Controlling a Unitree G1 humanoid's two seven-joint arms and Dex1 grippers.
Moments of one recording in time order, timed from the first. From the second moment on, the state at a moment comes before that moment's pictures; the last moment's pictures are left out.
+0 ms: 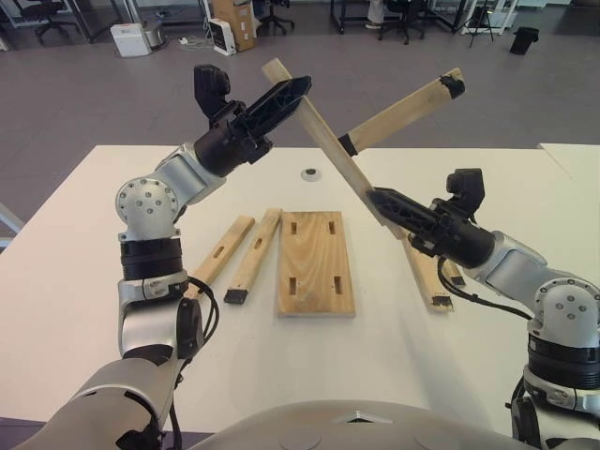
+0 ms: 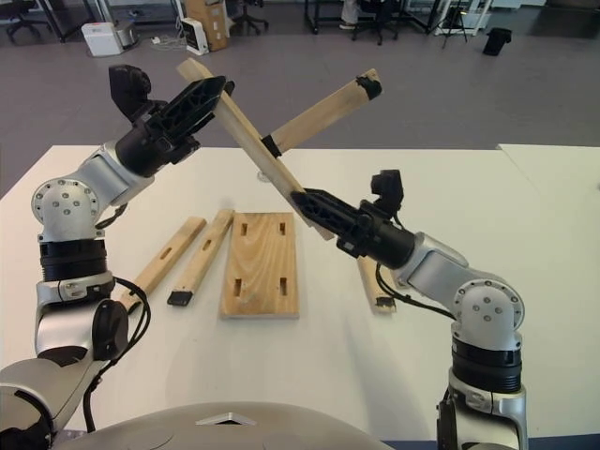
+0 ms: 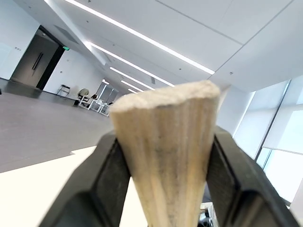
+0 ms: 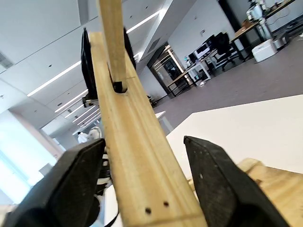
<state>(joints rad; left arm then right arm) -0.72 0.33 0.25 0.12 -1.14 0.88 -0.77 -0.12 -0.45 -0.28 -0.35 1.41 0.91 0.34</state>
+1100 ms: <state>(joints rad) -0.45 0.64 0.05 -0.05 -0.67 0.47 -1.37 0.15 -0.45 -0.40 -0.24 1.26 0.86 0.34</state>
